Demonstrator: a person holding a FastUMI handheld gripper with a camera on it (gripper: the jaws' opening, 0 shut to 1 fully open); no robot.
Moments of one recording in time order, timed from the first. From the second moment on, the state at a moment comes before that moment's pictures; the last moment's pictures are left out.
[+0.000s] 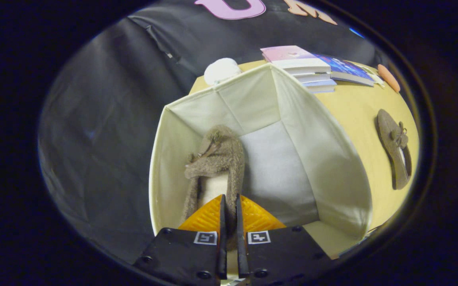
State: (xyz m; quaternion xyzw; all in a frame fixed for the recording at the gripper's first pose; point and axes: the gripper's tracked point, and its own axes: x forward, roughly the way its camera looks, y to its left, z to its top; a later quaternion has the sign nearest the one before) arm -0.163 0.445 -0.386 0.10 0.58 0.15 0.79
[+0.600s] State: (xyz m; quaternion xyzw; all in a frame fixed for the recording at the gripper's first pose) arm -0.100 0.414 -0.336 0.16 0.50 0.17 0.83
